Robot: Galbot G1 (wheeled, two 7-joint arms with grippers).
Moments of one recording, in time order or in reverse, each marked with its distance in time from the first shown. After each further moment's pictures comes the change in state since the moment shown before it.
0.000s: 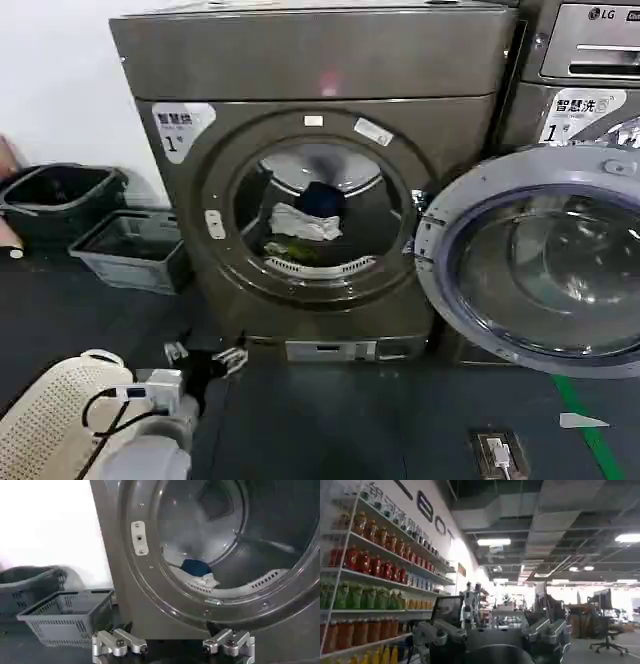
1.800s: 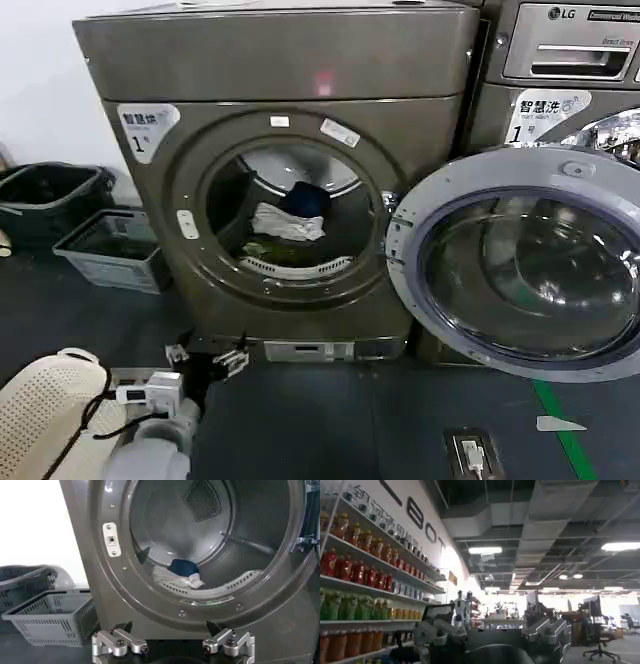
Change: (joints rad) left arm 0.009 -0.004 -0.002 -0.005 0.004 0.000 0.014; right arm -0.007 0.004 -0.038 -0.036 0.021 0.101 0.089
